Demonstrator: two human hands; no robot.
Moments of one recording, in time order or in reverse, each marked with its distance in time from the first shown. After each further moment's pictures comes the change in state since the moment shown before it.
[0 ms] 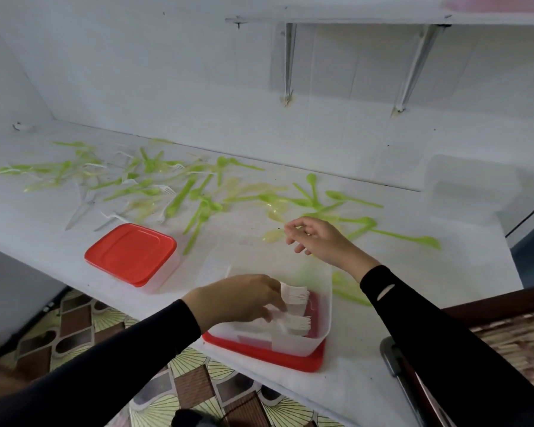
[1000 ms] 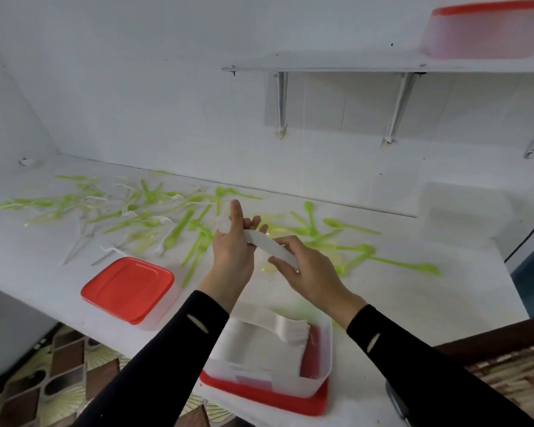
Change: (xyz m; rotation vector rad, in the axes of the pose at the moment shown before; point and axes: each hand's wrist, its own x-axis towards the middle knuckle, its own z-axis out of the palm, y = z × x) left_hand 0.050 -0.009 -0.092 -1.986 1.386 -0.416; right_hand -0.005 -0.018 0.025 -0.459 0.327 -0.393
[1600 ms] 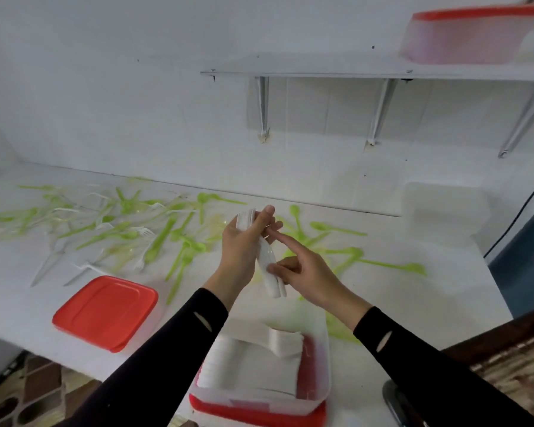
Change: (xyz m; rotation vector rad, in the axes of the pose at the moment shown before) left_hand 0.026 -0.013 0.018 0.280 -0.258 0.007; right_hand 0.014 0.007 -0.013 0.546 -0.151 0.213
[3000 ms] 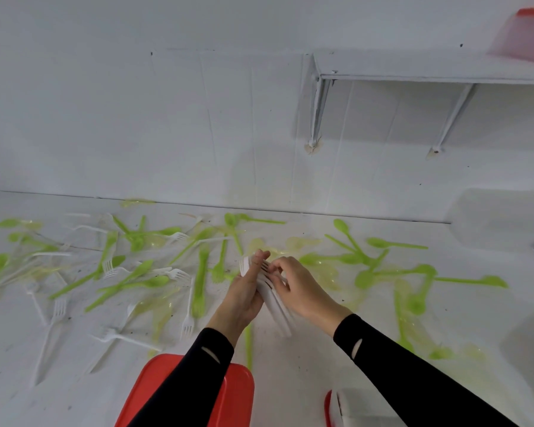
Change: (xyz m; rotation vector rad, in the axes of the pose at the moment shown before) left_hand 0.160 -0.012 -0.203 -0.154 -0.166 -0.488; right_hand 0.186 0.042 0.162 -0.483 0.206 0.093
